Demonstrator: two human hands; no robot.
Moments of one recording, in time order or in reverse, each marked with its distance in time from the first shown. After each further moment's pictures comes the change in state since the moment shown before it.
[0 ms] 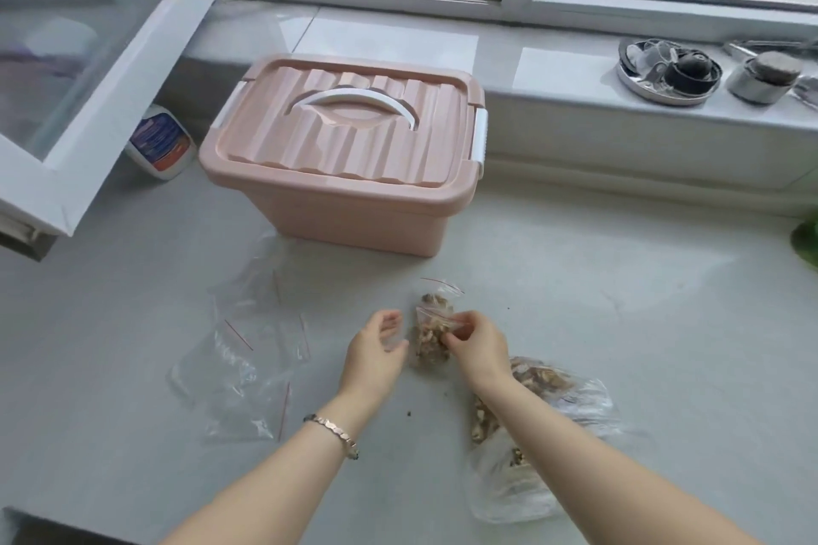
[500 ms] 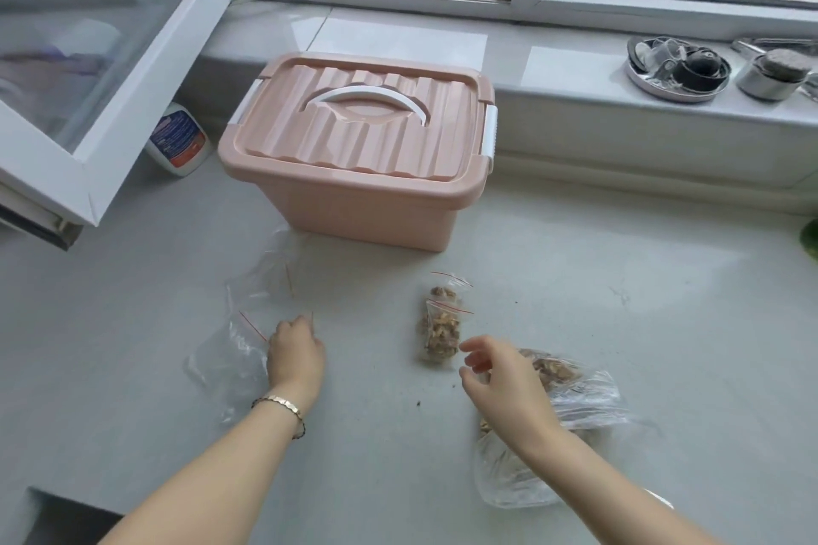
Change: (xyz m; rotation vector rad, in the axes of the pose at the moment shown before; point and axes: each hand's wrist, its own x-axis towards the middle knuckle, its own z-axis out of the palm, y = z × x) left_hand 0.017 -0.046 -0.081 0.741 0.310 -0.136; right_hand -0.066 0.000 -0.027 -0.195 -0.092 -0.254
